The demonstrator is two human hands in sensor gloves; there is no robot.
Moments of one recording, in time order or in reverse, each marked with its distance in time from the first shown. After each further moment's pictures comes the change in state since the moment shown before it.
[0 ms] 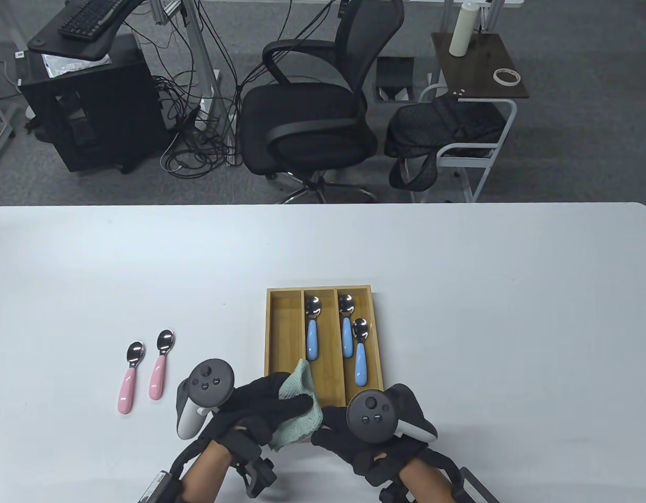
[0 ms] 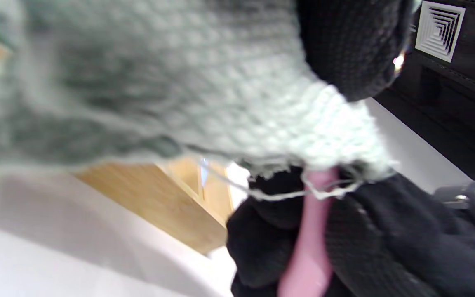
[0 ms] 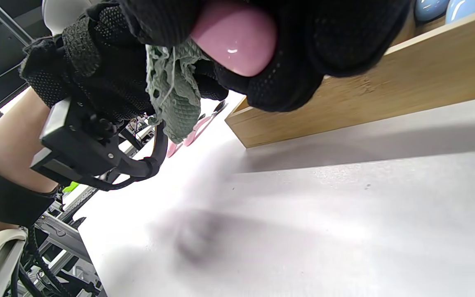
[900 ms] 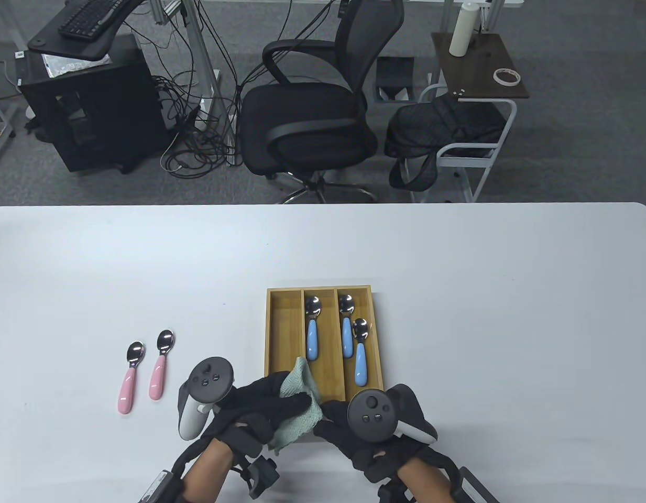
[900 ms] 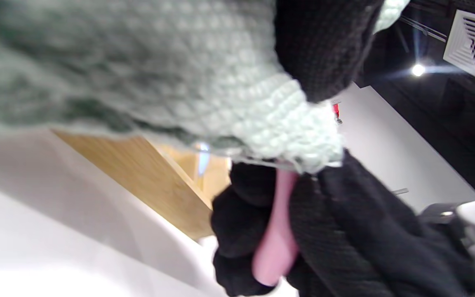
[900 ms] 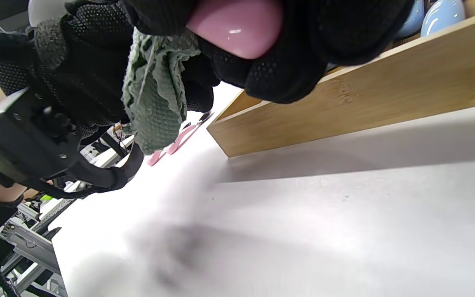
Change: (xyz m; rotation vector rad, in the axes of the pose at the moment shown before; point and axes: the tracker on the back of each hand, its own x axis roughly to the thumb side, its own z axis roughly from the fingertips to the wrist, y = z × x) left_hand -0.005 -0.004 -0.002 -0.033 0.070 0.081; right_hand -0.004 0.000 0.000 -0.044 0.042 0.037
